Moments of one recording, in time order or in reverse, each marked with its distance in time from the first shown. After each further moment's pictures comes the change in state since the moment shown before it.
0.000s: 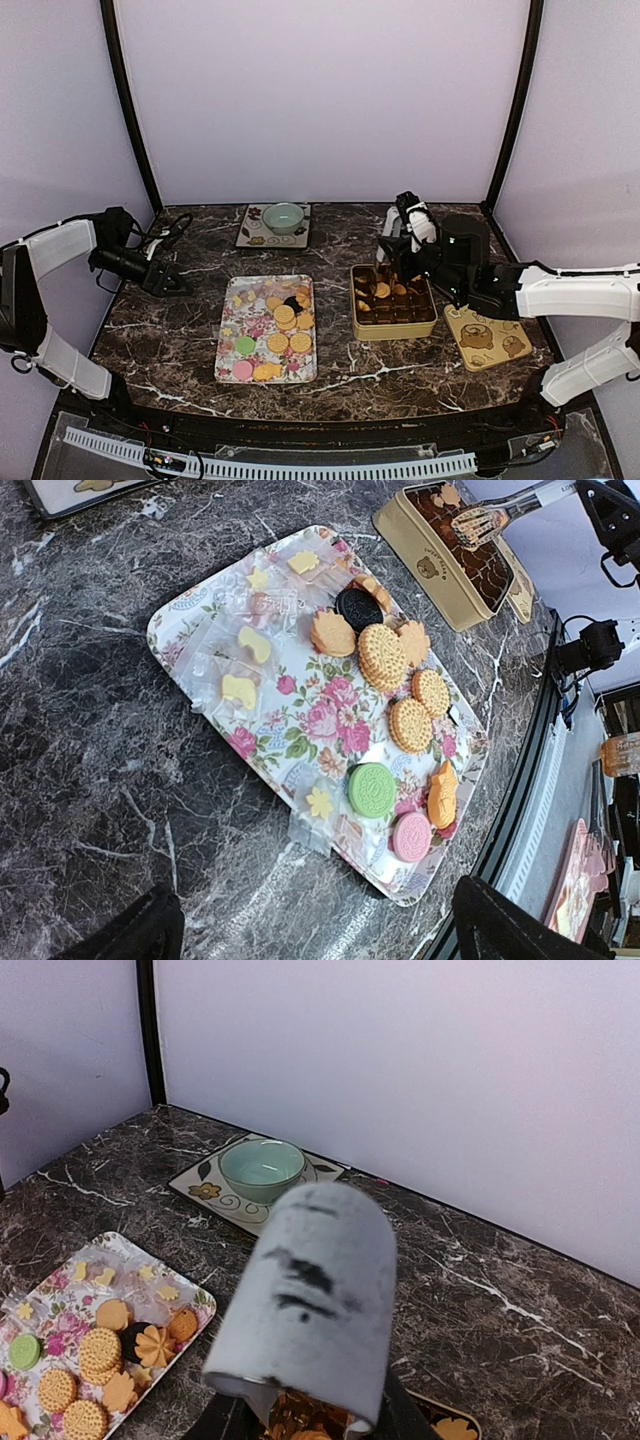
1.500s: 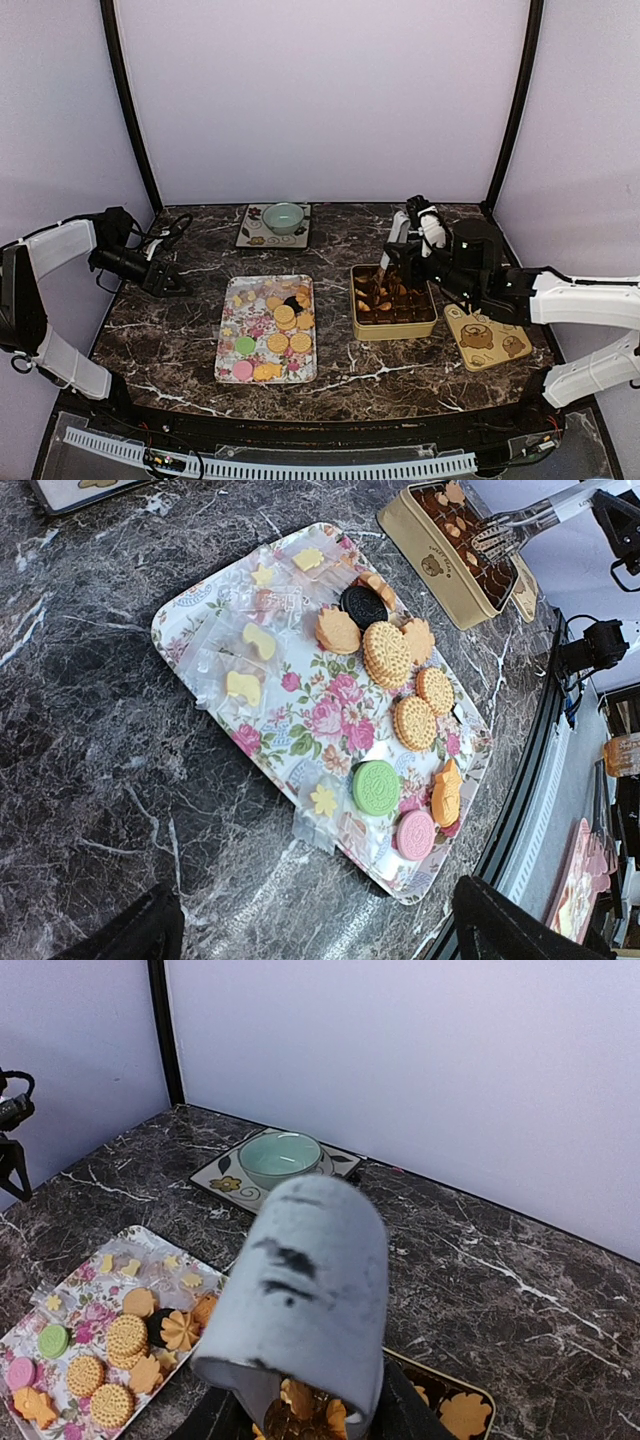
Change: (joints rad) left arm 0.000 0.000 0.000 0.000 -0.011 -0.001; right arm 0.000 -0.100 -0.058 -0.052 -0.040 0.058
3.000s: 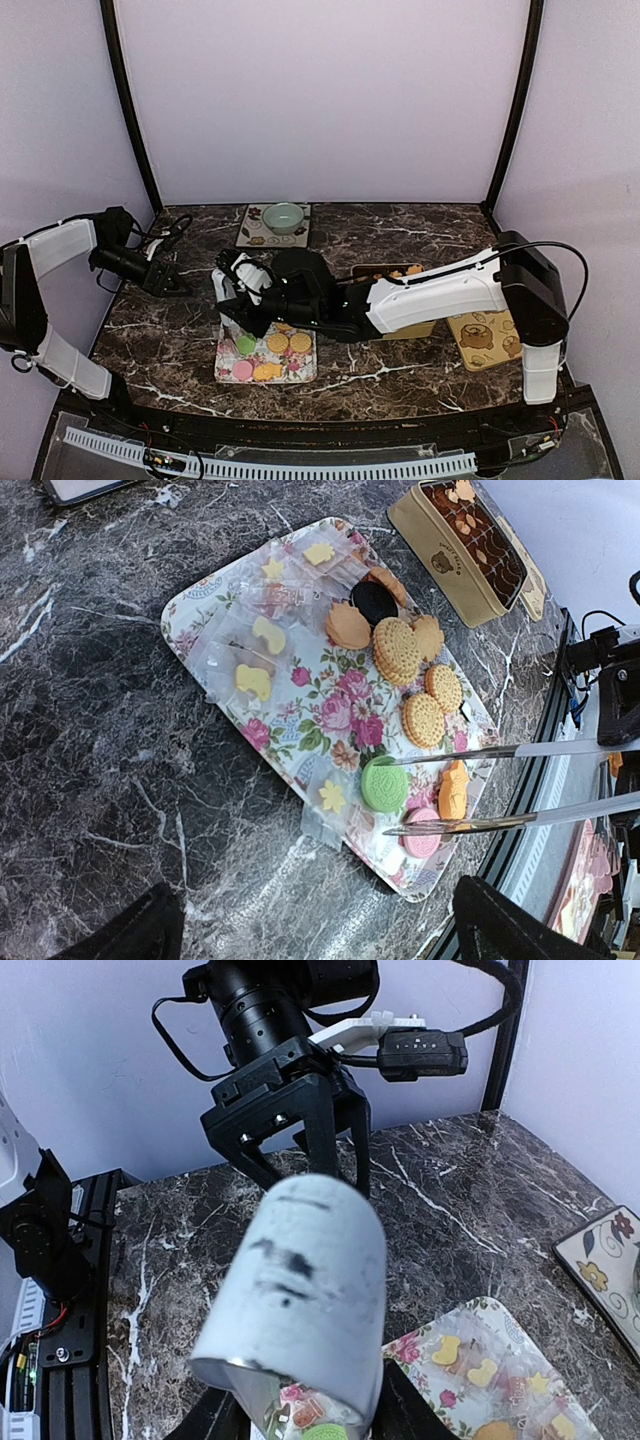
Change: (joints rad) left arm 0.000 0.005 0.005 -0.001 -0.022 -0.008; right arm 0.400 0.850 0.751 0.063 -0.254 -0.047
